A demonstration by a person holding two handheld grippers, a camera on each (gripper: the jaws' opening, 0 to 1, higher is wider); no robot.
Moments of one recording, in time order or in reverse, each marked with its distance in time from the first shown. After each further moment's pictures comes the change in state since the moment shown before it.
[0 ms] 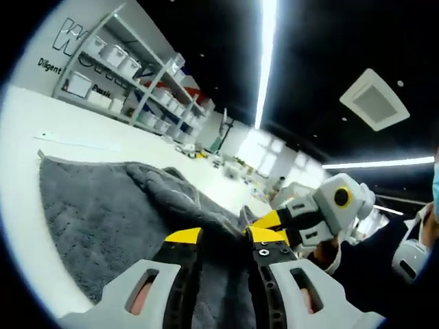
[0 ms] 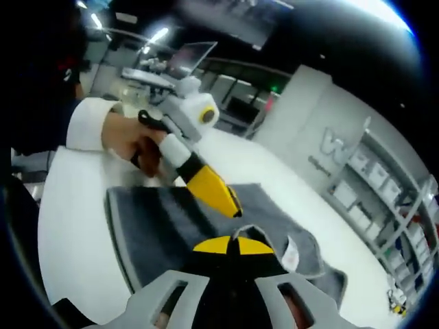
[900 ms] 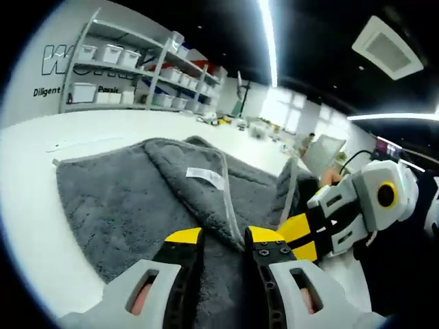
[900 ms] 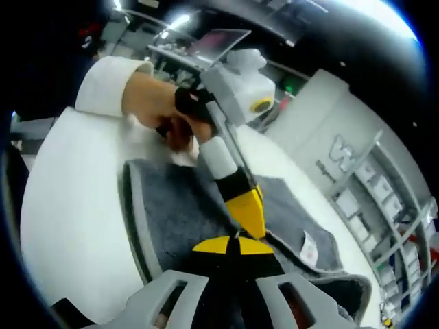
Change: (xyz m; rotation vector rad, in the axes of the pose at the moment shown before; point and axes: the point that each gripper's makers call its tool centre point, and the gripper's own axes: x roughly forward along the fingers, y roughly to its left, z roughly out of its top) left arm -0.003 0.029 -0.042 0.212 0.248 0.218; right arm 0.023 0.044 -0.019 -0.115 0.038 0.028
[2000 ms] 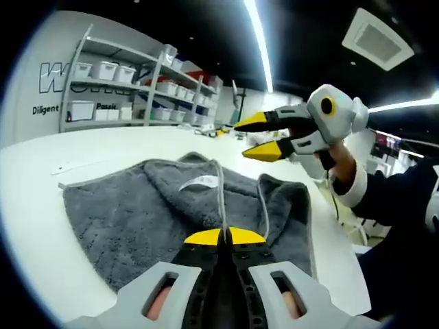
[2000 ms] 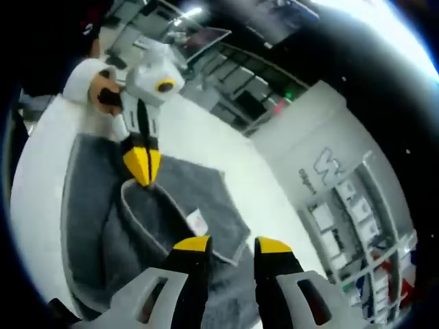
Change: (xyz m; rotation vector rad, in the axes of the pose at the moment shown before) left arm -0.013 0.000 0.028 0.050 -0.089 -0.004; right arm -0.031 -0.155 -0.012 -0.262 0.074 -0.070
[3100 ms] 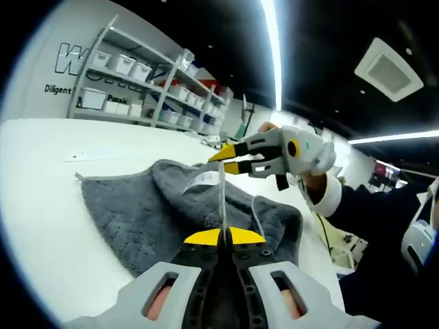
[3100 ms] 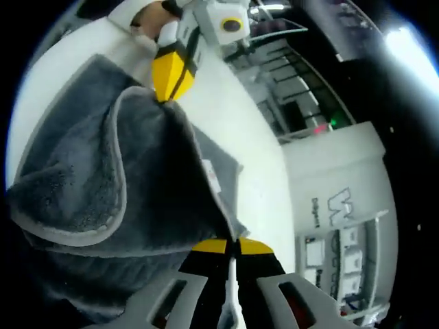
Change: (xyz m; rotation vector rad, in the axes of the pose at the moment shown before) left arm -0.037 0.000 0.010 -0.147 -0.072 0.003; right arm 0.065 -0.009 0.005 -0.319 -0.019 0.104
